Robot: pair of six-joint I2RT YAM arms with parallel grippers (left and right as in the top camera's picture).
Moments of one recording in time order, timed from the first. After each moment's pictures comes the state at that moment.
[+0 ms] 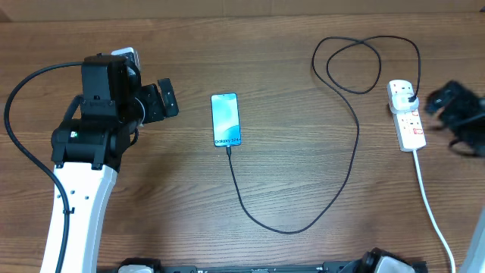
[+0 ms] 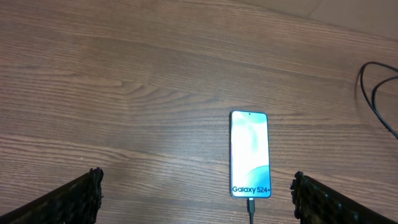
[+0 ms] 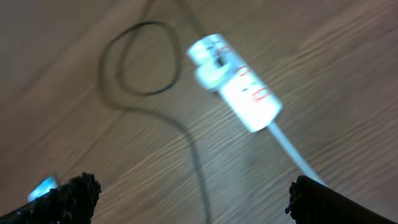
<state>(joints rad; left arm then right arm) -0.08 1.29 1.35 -0.87 0.01 -0.29 -0.40 1.24 1.49 -1.18 -0.13 0.30</state>
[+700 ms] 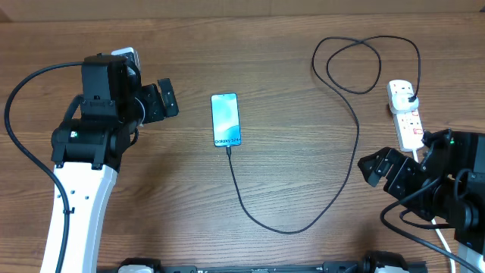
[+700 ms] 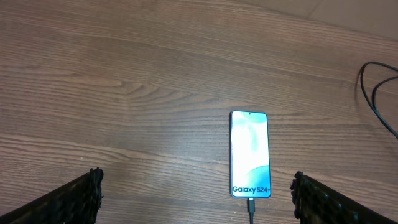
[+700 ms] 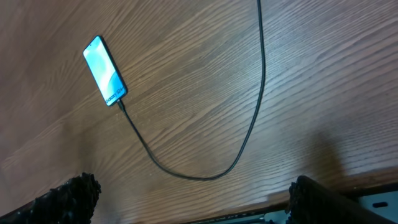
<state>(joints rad) -0.08 1.29 1.35 -0.87 0.01 -0.29 -0.13 0.95 1.35 -1.54 -0.31 0.43</state>
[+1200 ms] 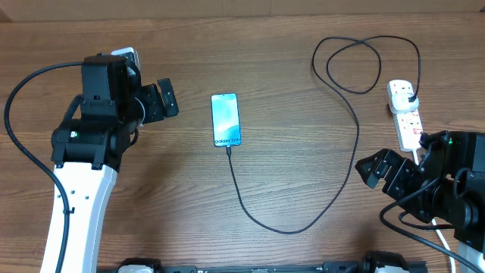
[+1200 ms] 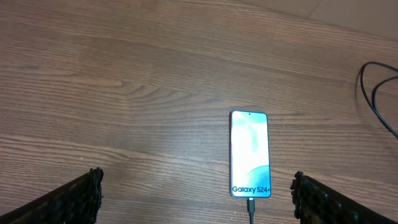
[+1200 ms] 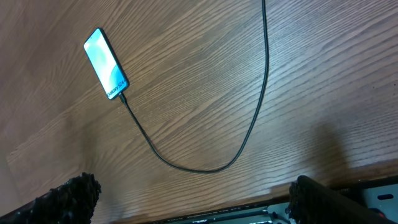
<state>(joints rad) -0.08 1.29 1.35 -0.87 0.01 -0.29 -0.13 0.95 1.35 -1.56 -0.33 0.44</state>
